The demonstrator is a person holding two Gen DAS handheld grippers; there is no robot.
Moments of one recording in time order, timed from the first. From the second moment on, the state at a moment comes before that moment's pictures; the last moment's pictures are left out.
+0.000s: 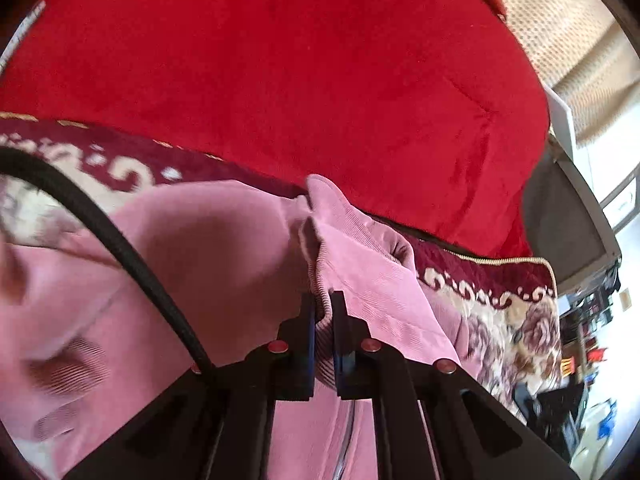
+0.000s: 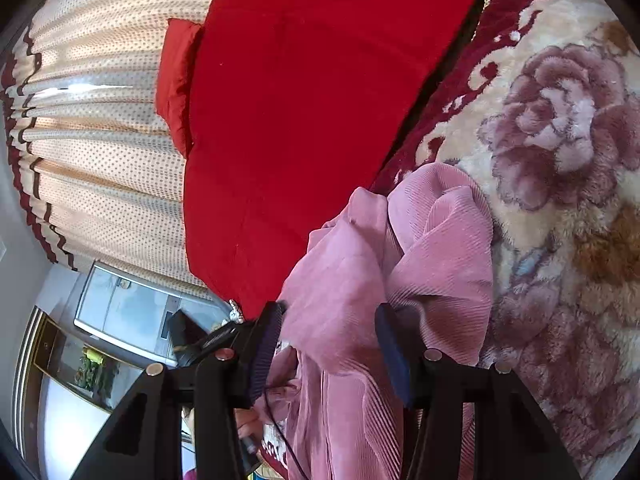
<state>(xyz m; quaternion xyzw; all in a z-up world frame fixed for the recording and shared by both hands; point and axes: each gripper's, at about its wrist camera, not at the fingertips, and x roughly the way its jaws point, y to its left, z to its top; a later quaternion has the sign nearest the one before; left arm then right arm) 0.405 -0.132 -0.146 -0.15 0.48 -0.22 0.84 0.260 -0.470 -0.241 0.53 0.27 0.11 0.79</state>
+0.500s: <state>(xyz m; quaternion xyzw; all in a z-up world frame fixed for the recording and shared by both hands) 0.330 -0.006 -0.157 -0.11 0.50 -0.11 0.85 0.263 -0.384 -0.231 0.40 0.36 0.18 0.82</state>
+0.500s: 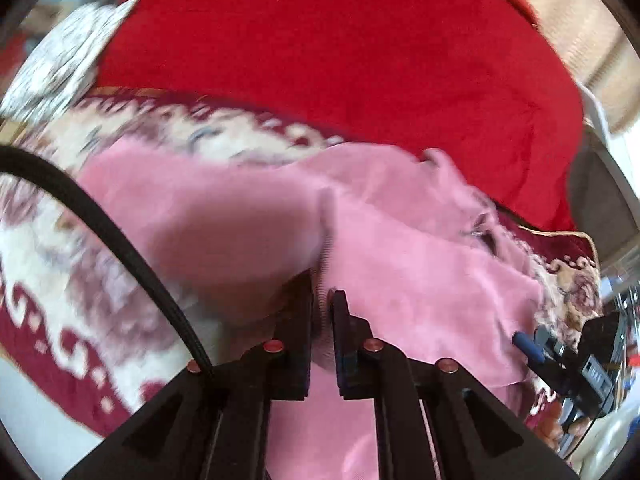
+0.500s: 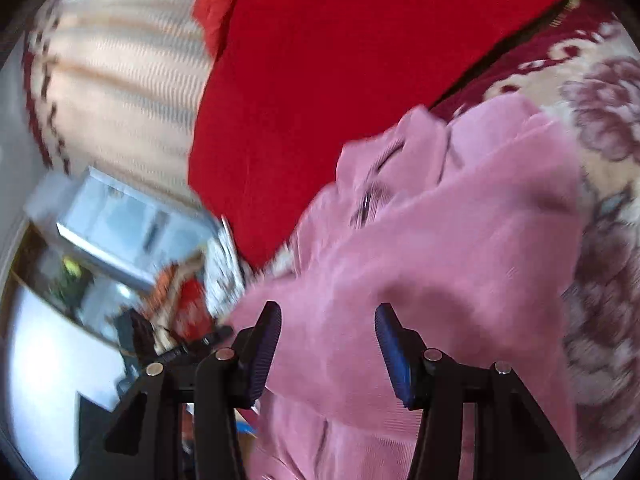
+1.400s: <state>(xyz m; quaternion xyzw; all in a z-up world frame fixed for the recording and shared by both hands) 0.406 0.208 -0.231 -0.45 0.43 0.07 0.78 0.271 -0.325 -0.221 0.39 0.34 0.22 0.82</state>
